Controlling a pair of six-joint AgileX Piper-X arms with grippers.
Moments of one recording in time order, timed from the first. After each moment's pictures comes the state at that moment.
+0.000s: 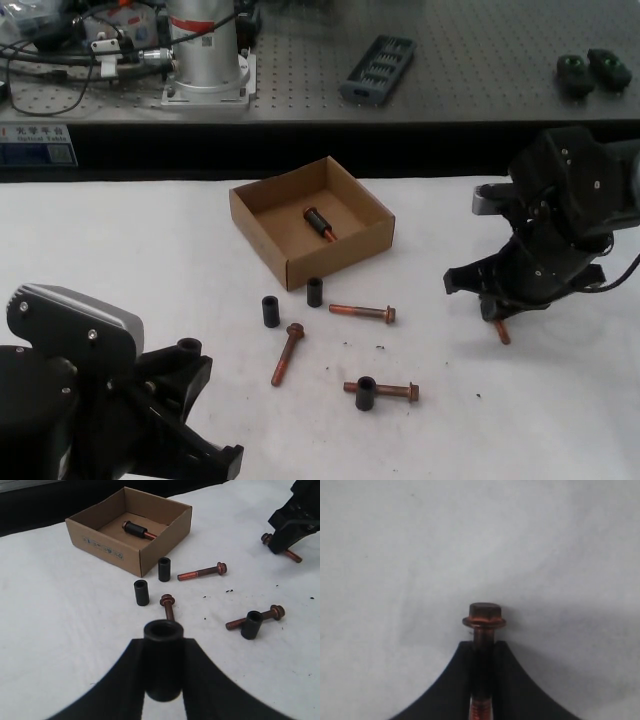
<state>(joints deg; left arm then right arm) -40.0 53.0 -15.6 -6.7 -11.8 -6.9 21.4 108.9 -68.9 34.4 -2.5 8.1</state>
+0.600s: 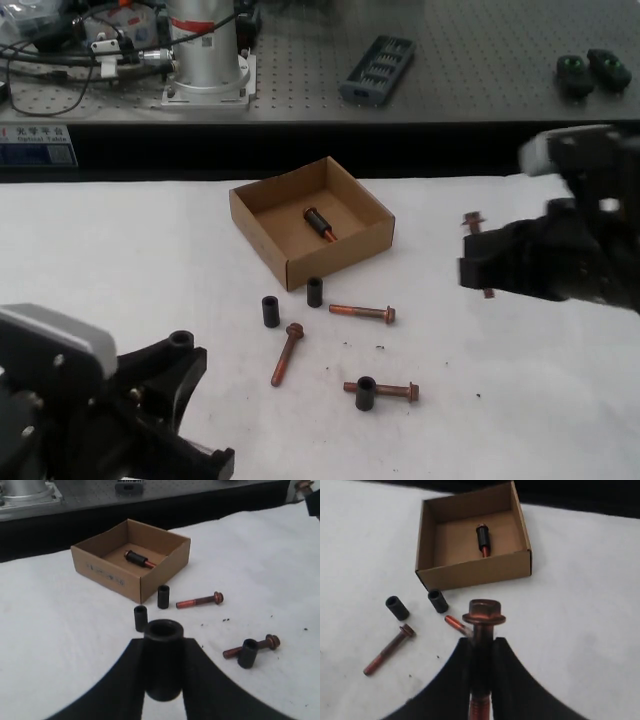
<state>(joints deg) -40.0 52.8 -9.7 -21.0 -12.3 -6.9 28.8 73.5 -37.8 1.8 -6.9 9.1</state>
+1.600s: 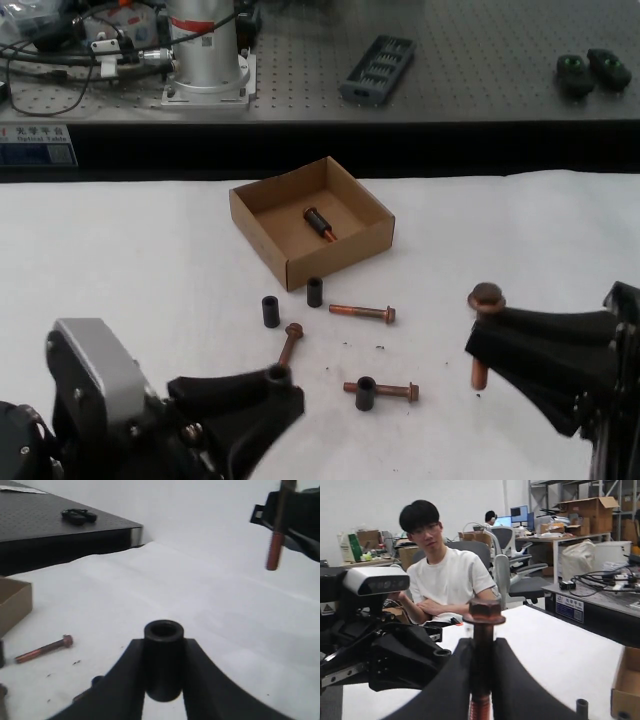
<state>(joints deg) -40.5 66.3 -6.2 -49.8 17.3 -9.4 36.9 53.3 -6.0 -50.9 -34.1 11.1</state>
